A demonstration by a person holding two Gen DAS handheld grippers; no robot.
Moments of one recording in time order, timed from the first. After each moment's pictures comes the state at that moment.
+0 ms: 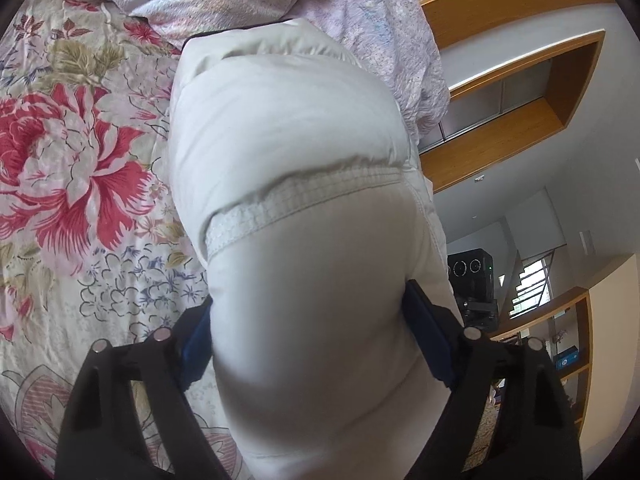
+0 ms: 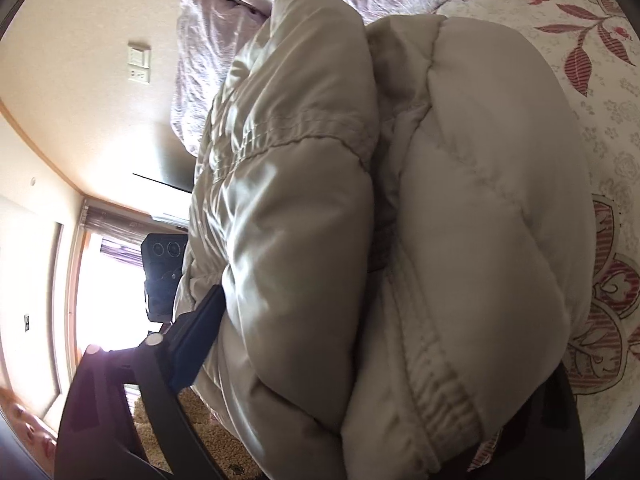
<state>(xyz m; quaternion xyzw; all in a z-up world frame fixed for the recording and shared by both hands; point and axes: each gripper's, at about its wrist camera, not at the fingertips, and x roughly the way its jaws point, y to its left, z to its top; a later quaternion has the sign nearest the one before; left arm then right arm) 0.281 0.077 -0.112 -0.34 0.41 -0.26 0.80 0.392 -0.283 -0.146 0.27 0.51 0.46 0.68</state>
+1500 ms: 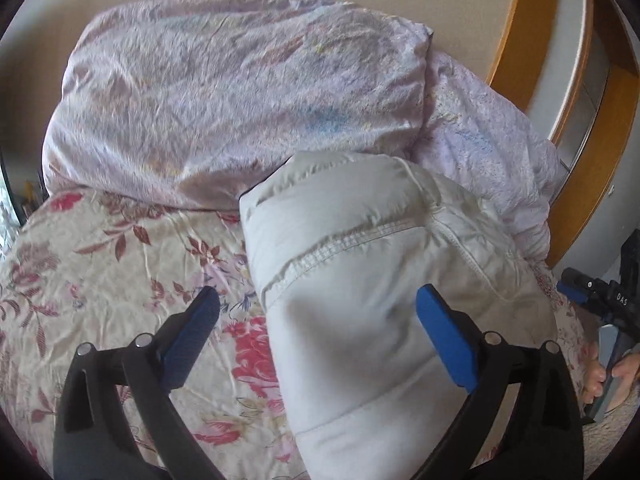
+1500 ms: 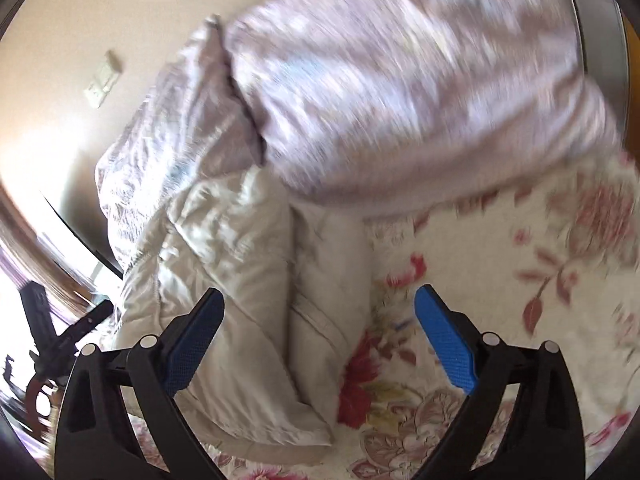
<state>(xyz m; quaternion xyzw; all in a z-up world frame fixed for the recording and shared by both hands) 0.287 0.140 -0.025 -0.13 0.30 0.03 0.94 0.389 -0.202 -0.029 0.08 0.32 0.27 0.90</state>
